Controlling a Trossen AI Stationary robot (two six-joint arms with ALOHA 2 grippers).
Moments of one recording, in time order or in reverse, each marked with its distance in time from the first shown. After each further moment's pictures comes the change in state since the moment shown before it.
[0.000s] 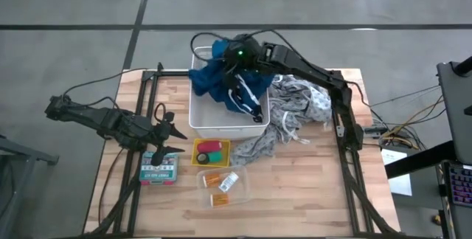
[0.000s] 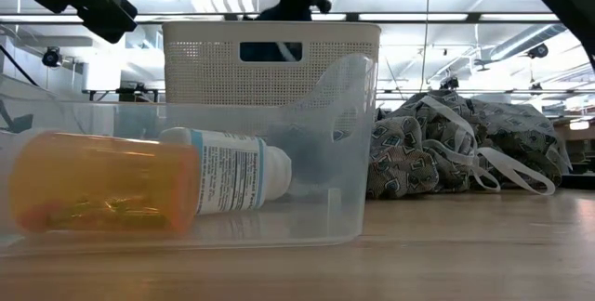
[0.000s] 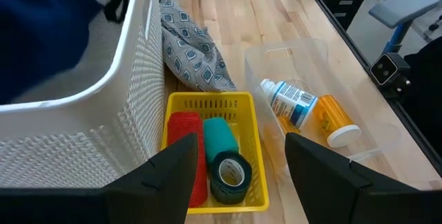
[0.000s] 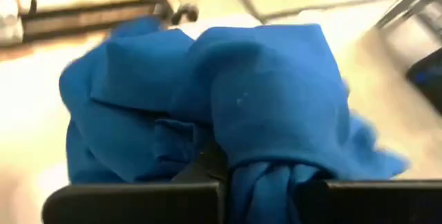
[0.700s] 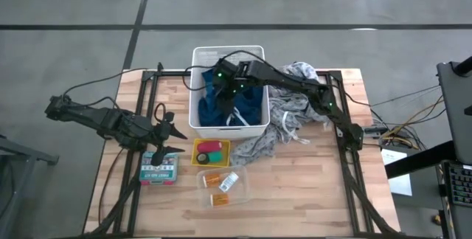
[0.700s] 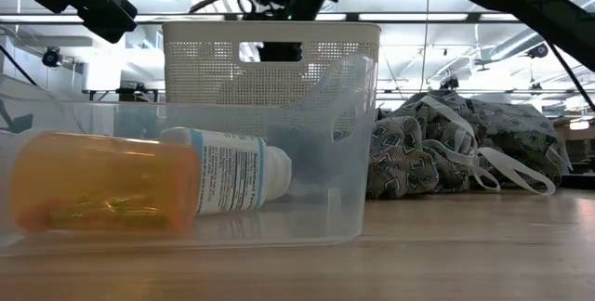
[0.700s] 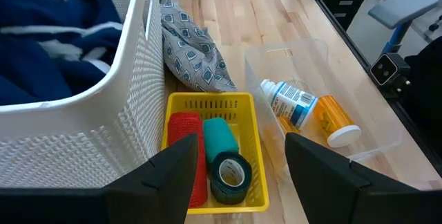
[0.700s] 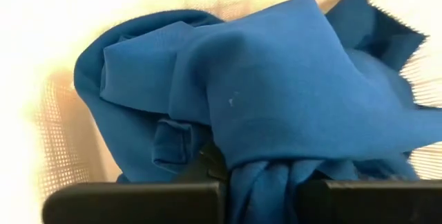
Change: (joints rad) left arm 0.000 0.000 0.000 0.000 0.000 0.000; right arm 0.025 0.219 -0.001 -0.141 -0.300 0.044
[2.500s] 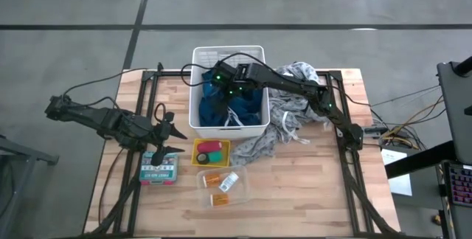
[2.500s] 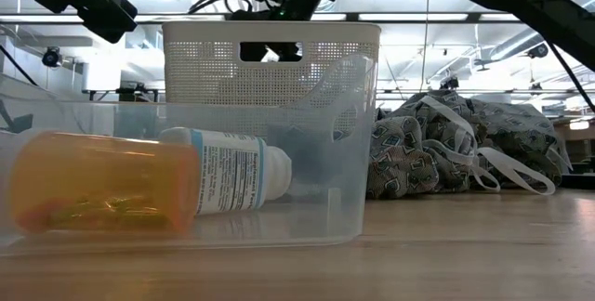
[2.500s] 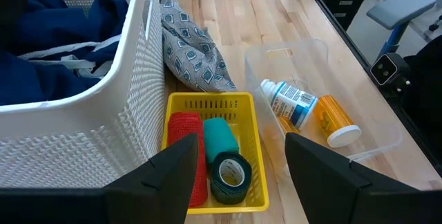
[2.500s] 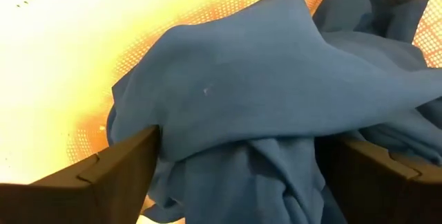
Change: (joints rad) left arm 0.000 0.000 0.000 0.000 0.000 0.000; right arm 0.019 0.004 0.000 0.038 0.006 0.262
